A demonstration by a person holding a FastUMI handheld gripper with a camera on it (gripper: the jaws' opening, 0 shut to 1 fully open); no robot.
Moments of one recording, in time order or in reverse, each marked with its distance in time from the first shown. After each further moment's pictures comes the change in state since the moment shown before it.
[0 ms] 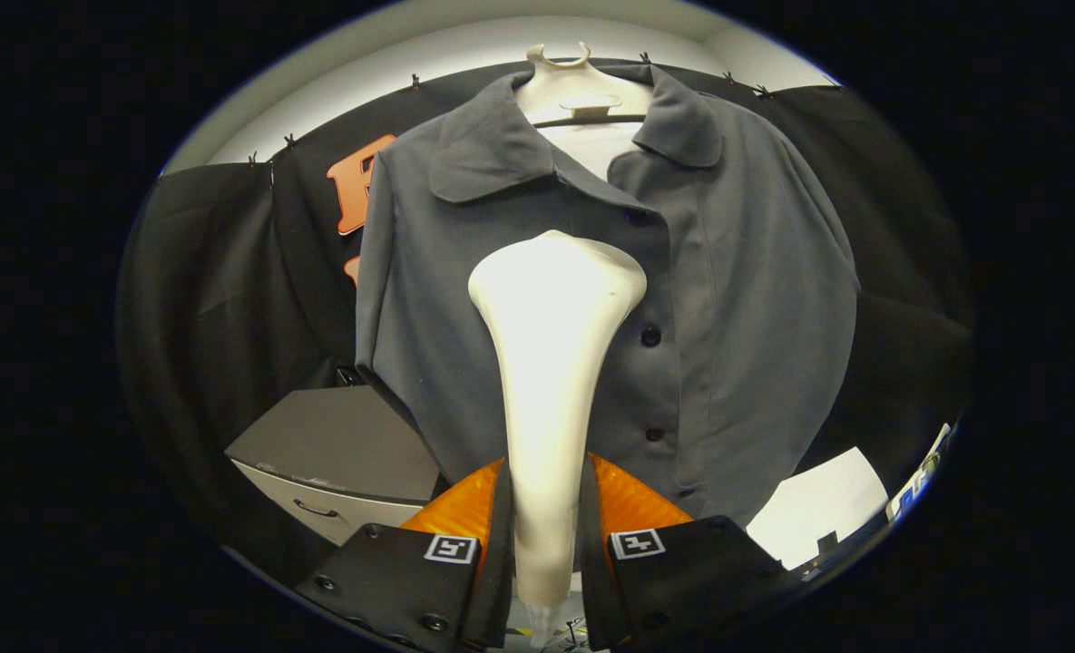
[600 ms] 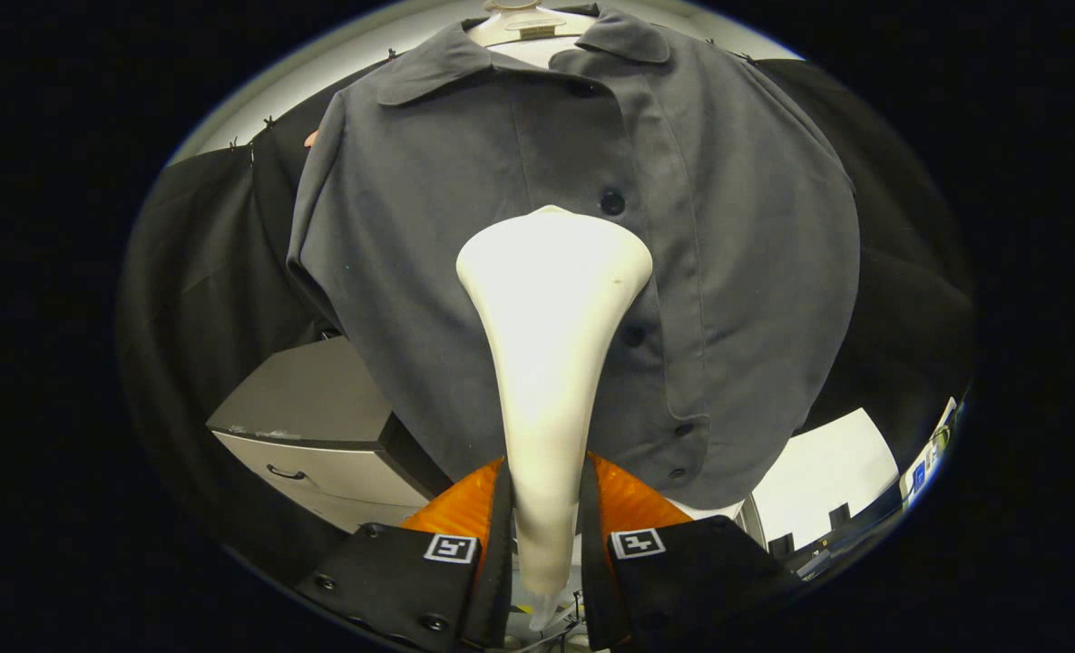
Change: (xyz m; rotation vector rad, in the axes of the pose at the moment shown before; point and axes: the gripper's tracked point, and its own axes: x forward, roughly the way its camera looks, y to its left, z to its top) arm 0.024 -0.037 -0.083 0.030 0.139 -0.019
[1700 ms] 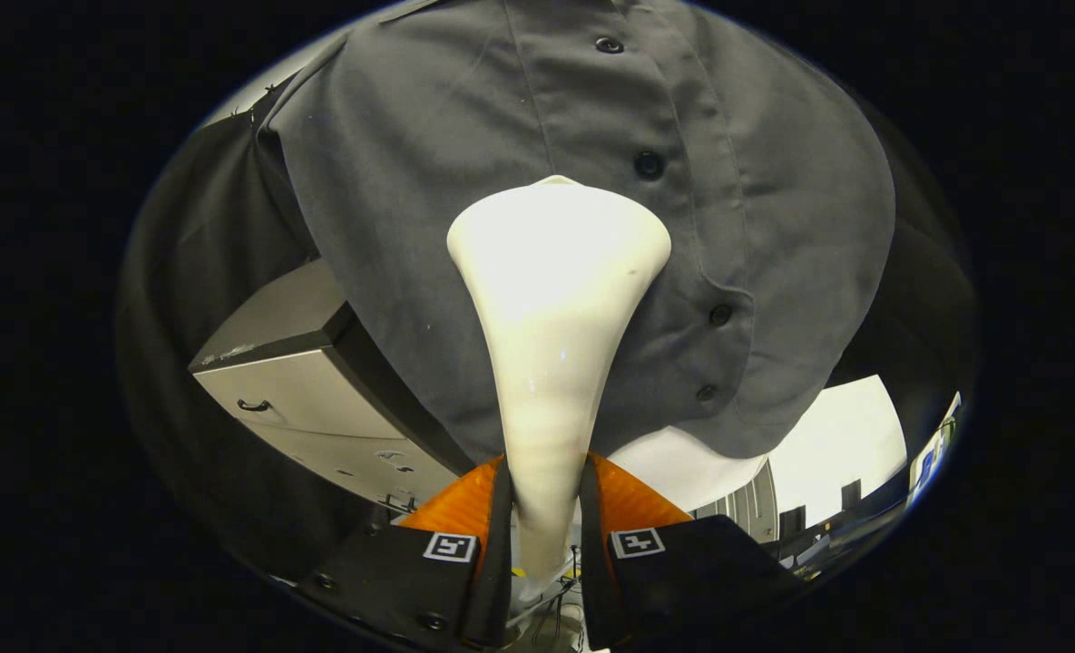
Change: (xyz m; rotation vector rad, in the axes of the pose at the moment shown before) arm 0.035 -0.010 -0.099 -0.018 0.207 0.020
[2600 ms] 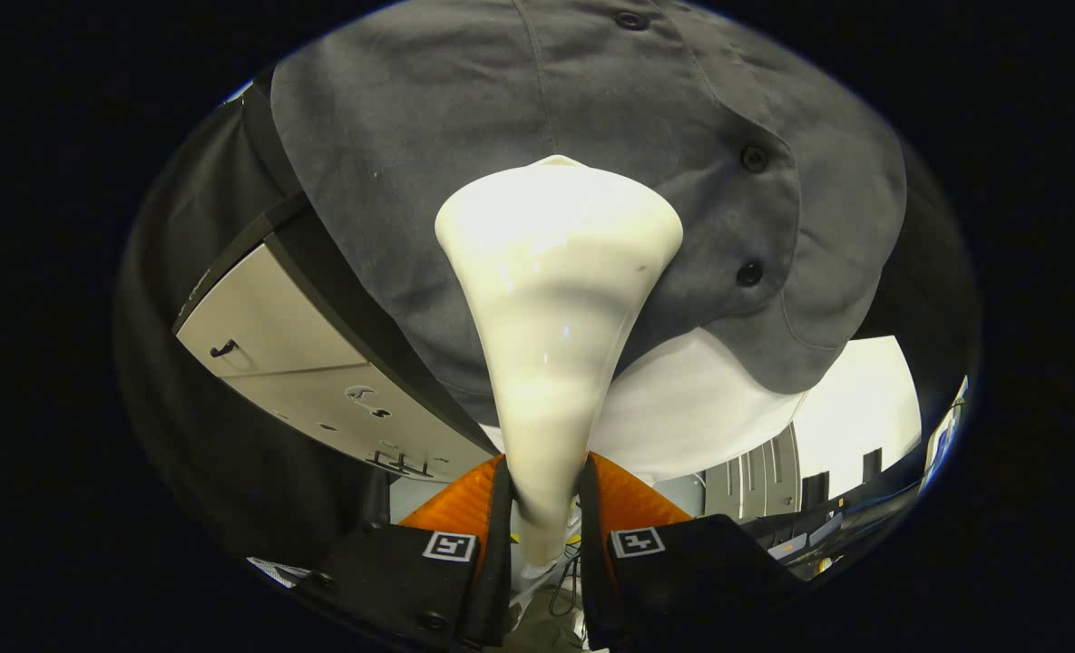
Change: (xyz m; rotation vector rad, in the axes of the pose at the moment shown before) arm 0.036 -0.014 -0.084 0.008 0.164 0.009
